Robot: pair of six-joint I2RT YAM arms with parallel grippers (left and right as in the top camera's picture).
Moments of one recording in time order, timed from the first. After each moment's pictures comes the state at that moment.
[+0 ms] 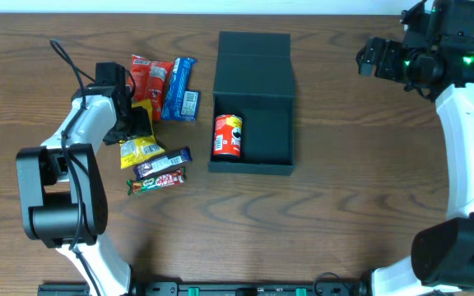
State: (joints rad) left arm 0.06 1.95 1.27 -0.71 0.02 -0.19; right arm -0.10 1.71 1.69 -0.89 -0.21 0.15
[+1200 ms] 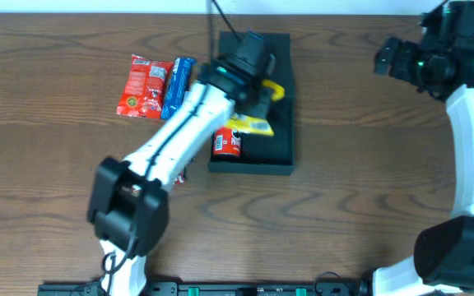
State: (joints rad) left arm -0.60 2.02 1.77 -0.89 0.05 -0.27; right arm -0.18 1.71 1.69 -0.91 -0.13 0.20
